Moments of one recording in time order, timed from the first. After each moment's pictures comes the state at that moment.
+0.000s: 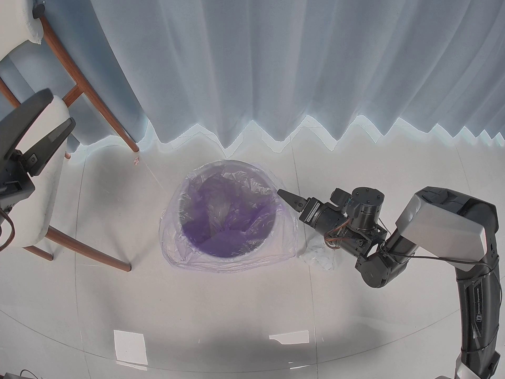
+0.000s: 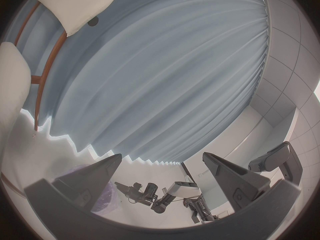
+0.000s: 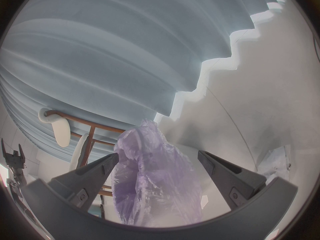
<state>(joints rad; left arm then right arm) -0.18 1.07 -0.50 -1.03 -0.62 -0.74 0.46 2.42 -1.09 -1.29 0.22 0.74</state>
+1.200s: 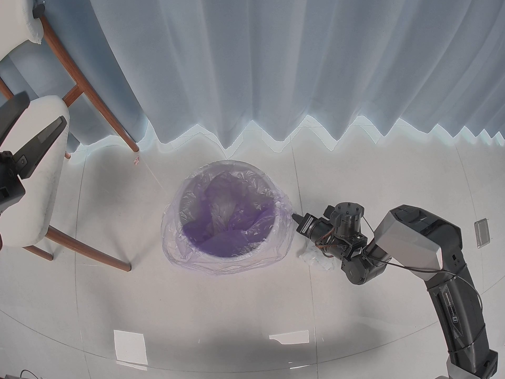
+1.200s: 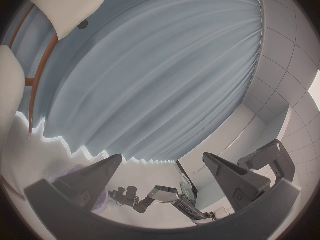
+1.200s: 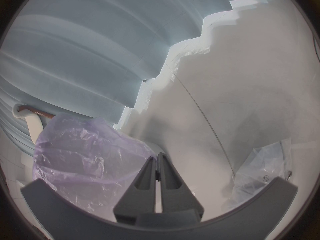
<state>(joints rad) -0.19 1.01 -0.50 -1.02 -0.67 -0.75 0.39 2.70 -1.41 -1.10 0.18 0.72</state>
